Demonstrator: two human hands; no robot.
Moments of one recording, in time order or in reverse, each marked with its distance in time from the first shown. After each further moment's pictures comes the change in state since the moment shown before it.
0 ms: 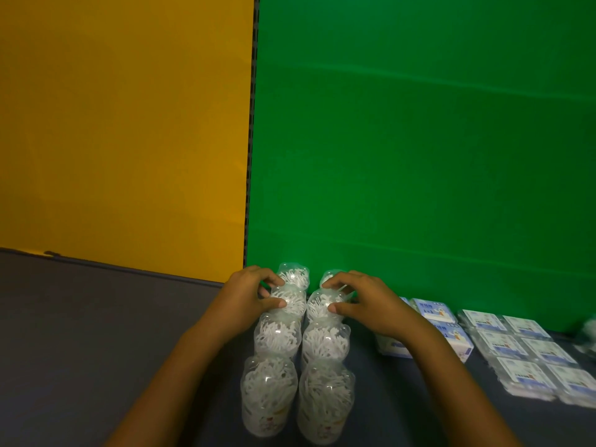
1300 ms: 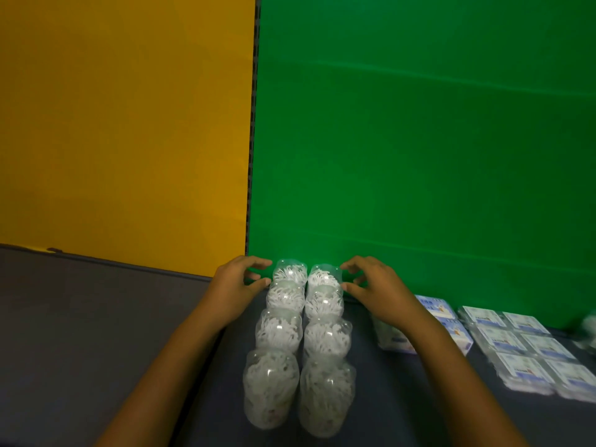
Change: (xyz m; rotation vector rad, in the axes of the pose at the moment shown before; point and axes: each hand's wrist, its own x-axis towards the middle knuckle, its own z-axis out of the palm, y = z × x) left_hand -0.001 -0.010 -0.008 -0.085 0.152 -0.060; right_hand 0.000 0.008 -0.005 -0.076 0.164 0.094
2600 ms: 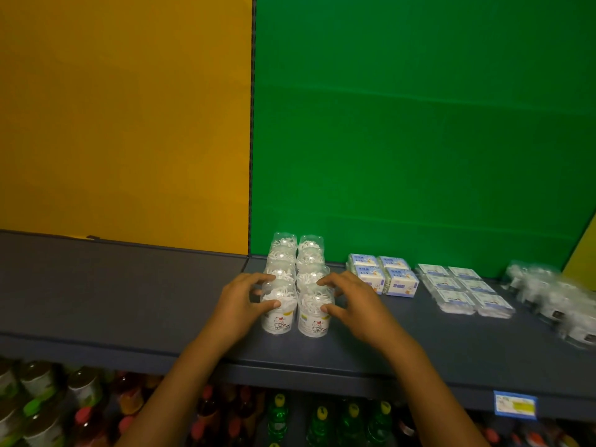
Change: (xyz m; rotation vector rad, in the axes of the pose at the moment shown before) left_hand -0.149 0.061 -0.015 -0.068 -0.043 -0.033; right_hand -0.163 -0.075 -0.002 0.049 -0.004 -0.038
